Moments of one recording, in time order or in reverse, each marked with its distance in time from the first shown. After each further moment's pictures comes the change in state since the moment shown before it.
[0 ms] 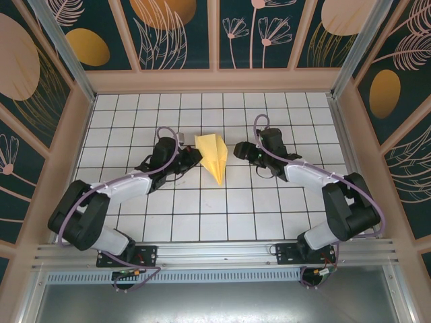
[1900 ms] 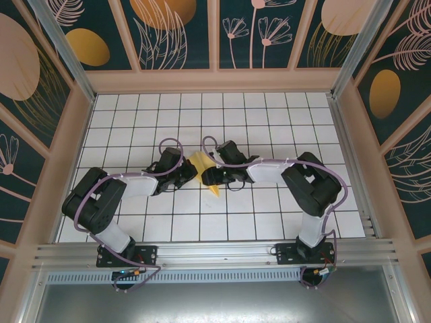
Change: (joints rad) left arm 0.000 0.129 -0.061 -0.063 -0.100 0.023; right arm 0.320 0.346 0.205 -0.095 -0.101 -0.209
